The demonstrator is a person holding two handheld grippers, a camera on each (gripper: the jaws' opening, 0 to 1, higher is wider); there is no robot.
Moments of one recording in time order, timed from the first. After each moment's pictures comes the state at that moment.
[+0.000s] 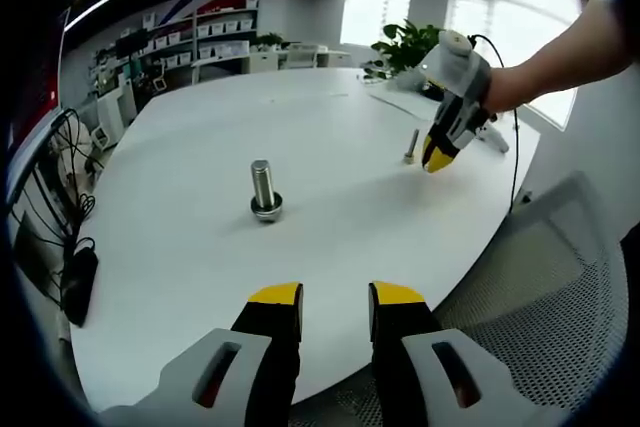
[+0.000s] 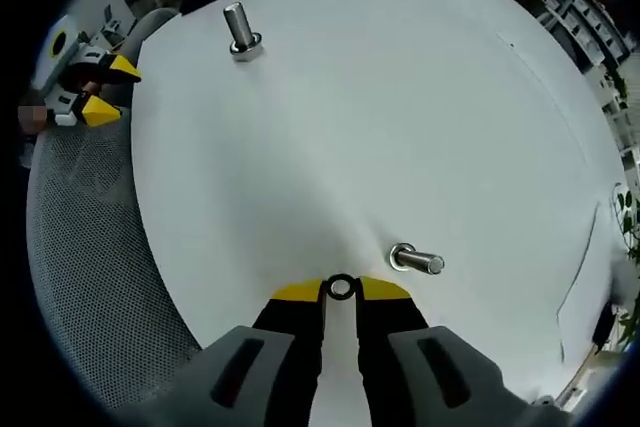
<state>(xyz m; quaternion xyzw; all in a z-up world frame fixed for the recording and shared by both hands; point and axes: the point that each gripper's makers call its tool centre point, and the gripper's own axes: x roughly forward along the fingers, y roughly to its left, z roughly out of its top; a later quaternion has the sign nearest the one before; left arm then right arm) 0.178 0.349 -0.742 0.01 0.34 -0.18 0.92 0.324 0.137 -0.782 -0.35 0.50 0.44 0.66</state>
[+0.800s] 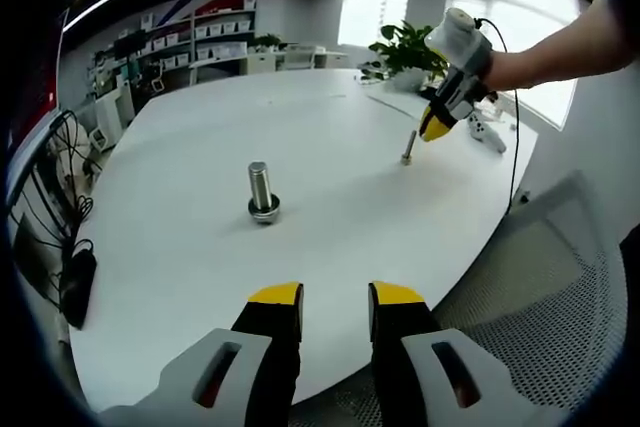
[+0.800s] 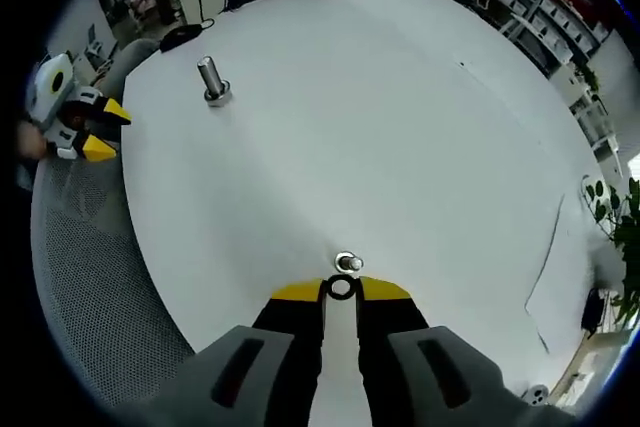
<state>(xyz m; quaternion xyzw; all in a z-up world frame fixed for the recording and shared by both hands) 0.177 0.347 -0.741 0.01 0.34 -0.19 0.92 0.351 0.131 -0.742 -0.33 0.46 0.41 0.71</state>
